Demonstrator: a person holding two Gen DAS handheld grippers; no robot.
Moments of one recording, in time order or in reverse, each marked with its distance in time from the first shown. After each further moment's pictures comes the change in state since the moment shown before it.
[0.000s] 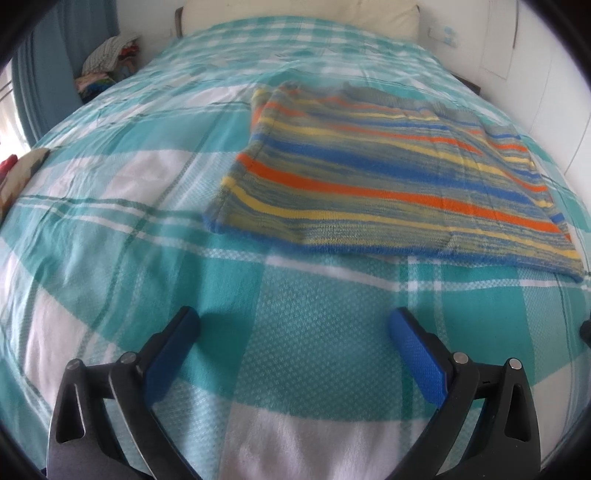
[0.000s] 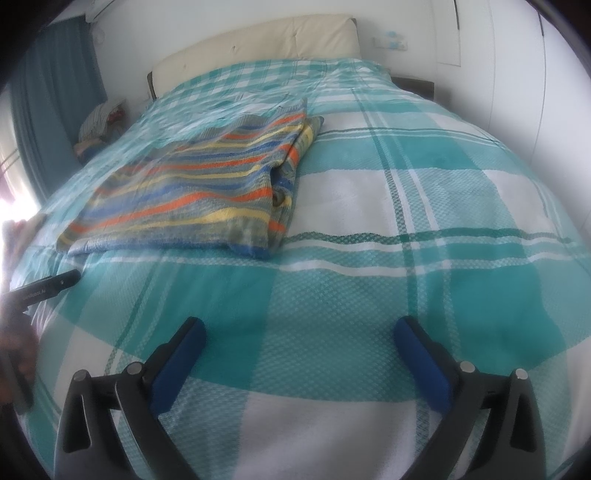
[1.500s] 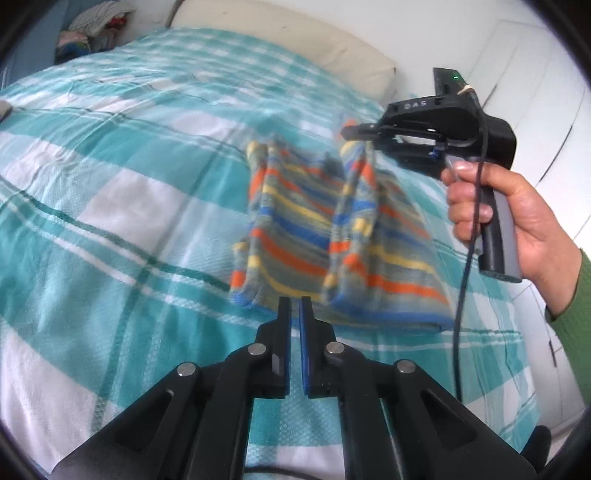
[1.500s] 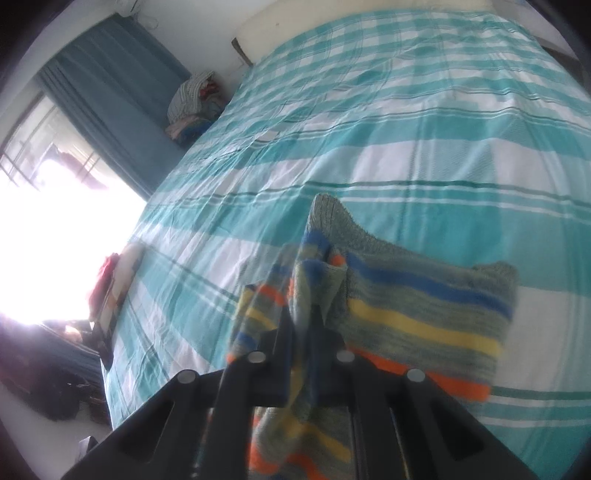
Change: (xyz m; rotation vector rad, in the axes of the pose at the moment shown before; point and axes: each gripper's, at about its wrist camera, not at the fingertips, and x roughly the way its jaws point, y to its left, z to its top) left arm -0.009 0.074 0.023 -0.180 -0.115 -0.441; right arm 0.192 0.248 0.259 -0.032 0.248 0.551
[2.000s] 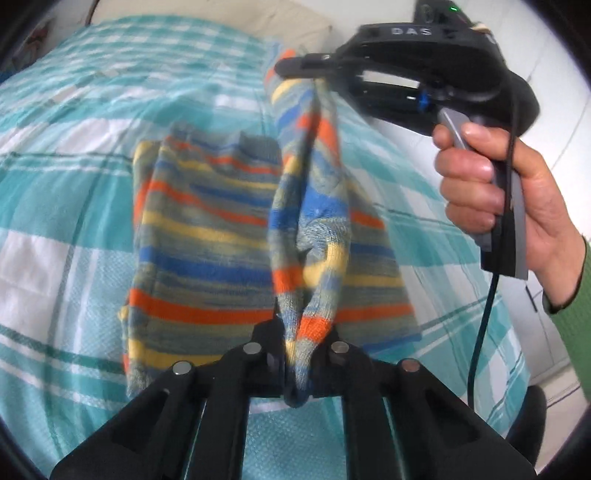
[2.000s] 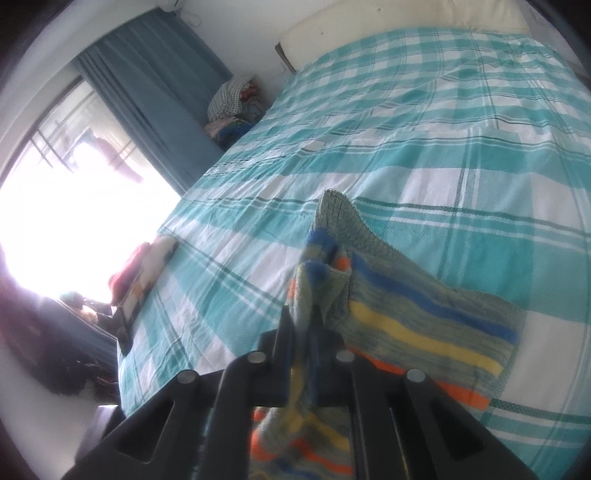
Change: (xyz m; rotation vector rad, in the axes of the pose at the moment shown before) left arm 0.054 -0.028 0.038 0.140 0.152 -0.159; right arm -0.036 0.015 0.000 -0.125 -0.052 0.102
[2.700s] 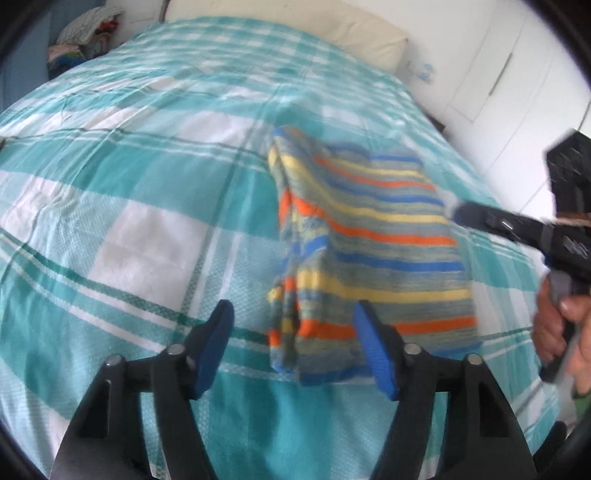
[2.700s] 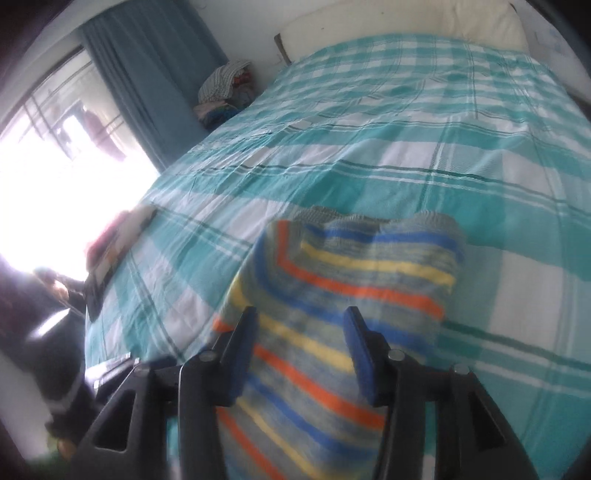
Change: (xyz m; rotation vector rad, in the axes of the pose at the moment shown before) left arm -0.029 0.046 -0.003 -0.104 -0.006 0.330; right arm -0.025 0.012 -0.088 -0.118 0.039 -0.115
